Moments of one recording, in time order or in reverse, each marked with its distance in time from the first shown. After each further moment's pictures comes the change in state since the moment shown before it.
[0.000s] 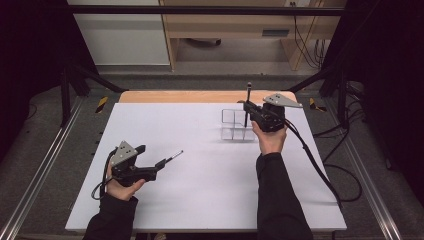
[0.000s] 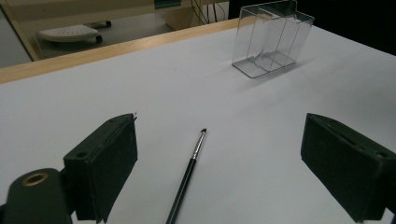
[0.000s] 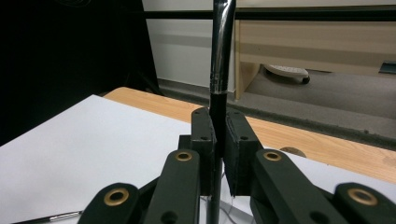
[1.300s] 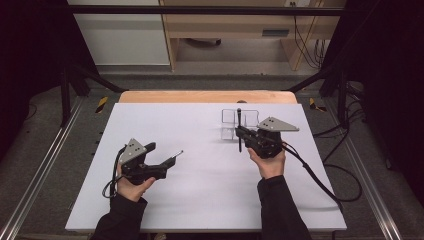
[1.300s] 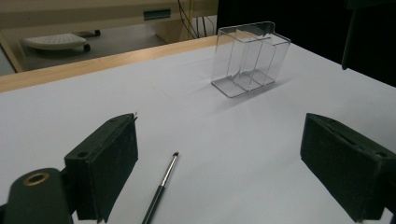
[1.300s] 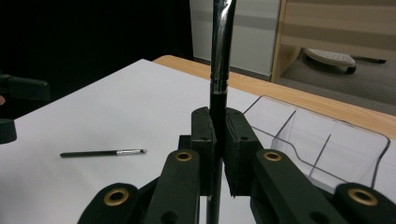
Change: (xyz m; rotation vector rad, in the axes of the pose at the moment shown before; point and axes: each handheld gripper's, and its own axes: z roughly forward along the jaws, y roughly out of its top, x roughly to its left) left arm -0.018 0.012 0.009 -0.042 -0.034 -0.031; right arm 0.037 -0.033 -0.039 0.070 0.150 -0.059
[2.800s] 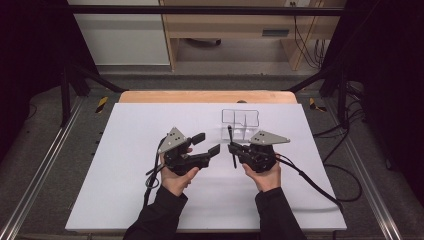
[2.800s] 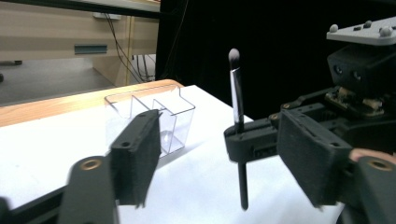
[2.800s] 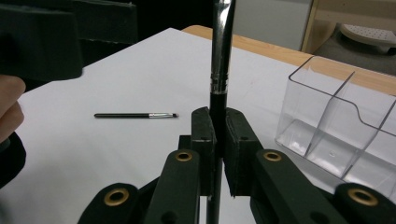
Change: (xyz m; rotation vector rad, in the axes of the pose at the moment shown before) left arm -0.083 0.052 0.059 -0.150 -0.234 -0.057; right arm 0.024 -0.027 -0.001 0.095 0.097 -0.018
